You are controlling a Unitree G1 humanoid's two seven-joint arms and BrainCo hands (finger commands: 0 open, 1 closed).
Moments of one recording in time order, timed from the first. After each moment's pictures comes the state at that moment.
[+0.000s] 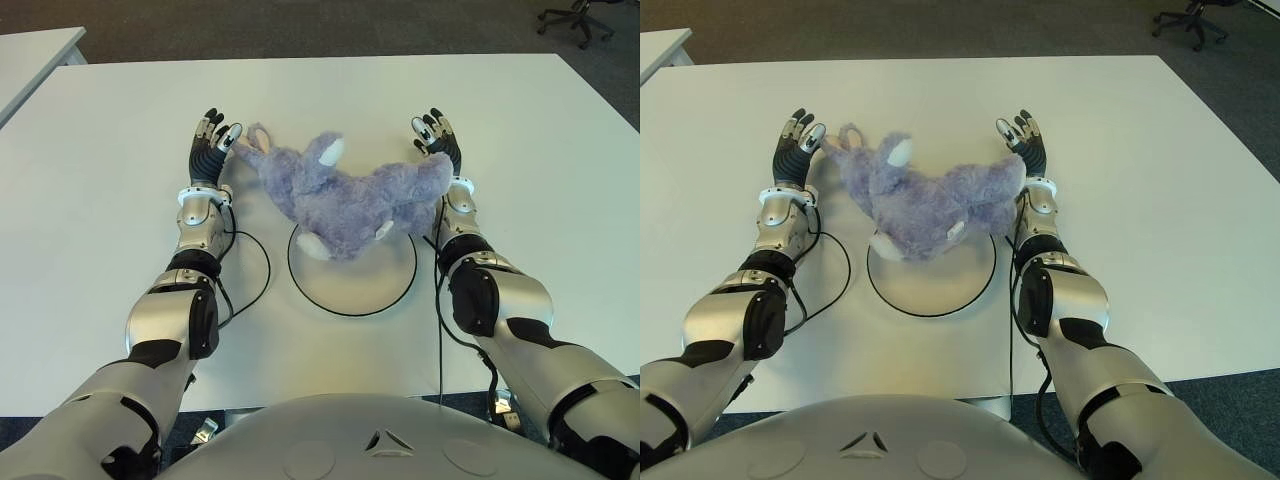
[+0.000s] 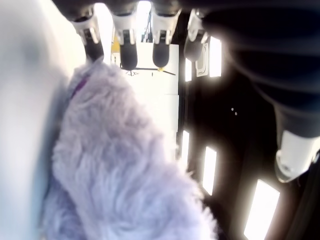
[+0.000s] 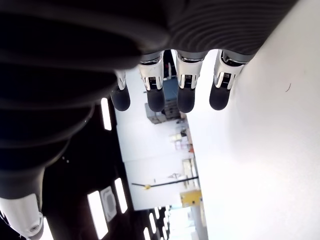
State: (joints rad) left arm -0.64 0.17 0.26 1.15 -0.14 -0.53 -0.07; right arm -0.83 -0.14 -0.35 1.28 0.08 -0.44 0.09
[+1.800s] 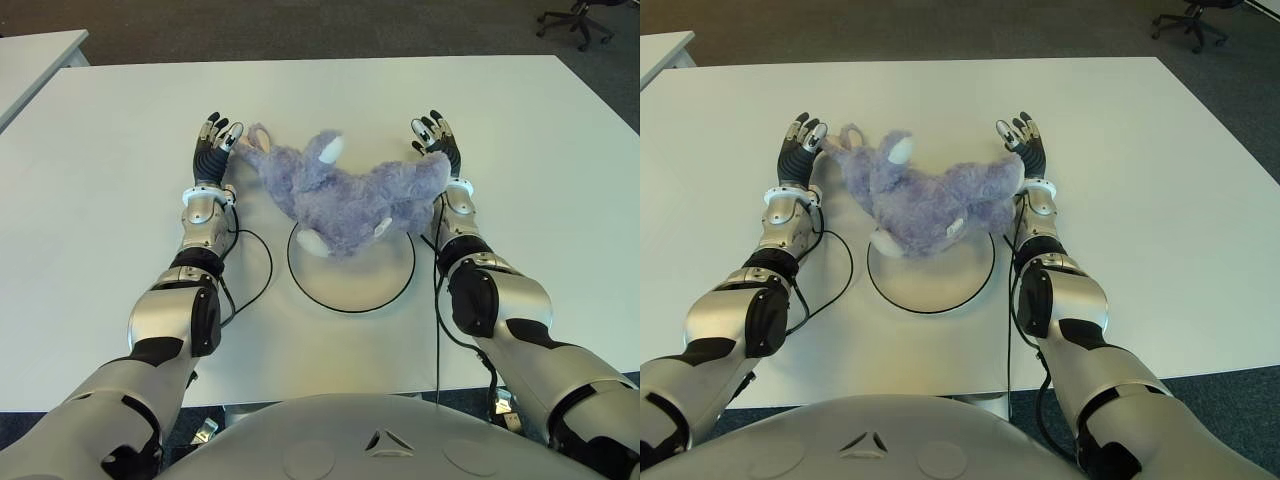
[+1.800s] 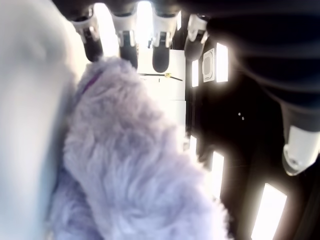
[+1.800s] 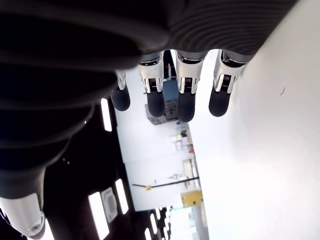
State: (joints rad) left arm -0.65 0.16 0.25 1.18 -0.11 -0.49 -0.03; right arm -0.82 -0.13 -0.36 1.28 0.08 -0.44 0.08
